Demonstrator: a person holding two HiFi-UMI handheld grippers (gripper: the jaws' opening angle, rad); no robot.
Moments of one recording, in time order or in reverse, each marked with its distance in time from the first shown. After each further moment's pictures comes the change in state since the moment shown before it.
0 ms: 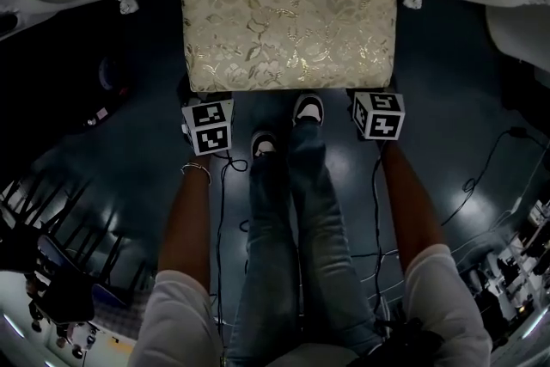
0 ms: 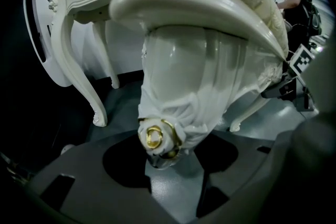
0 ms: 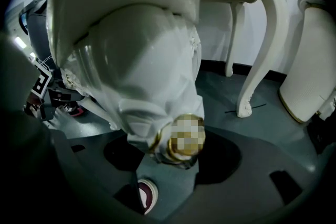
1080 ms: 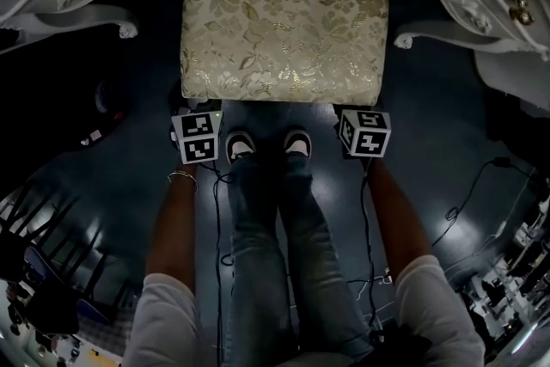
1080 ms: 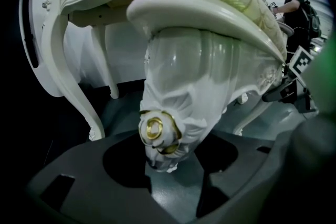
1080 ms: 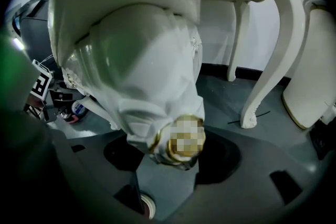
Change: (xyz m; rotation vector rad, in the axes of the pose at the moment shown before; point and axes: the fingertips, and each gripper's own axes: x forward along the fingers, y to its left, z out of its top) left arm 0.002 0.008 0.009 0.008 -0.096 0.002; right arm 0.002 0.006 0.000 0.016 -0.019 -0.005
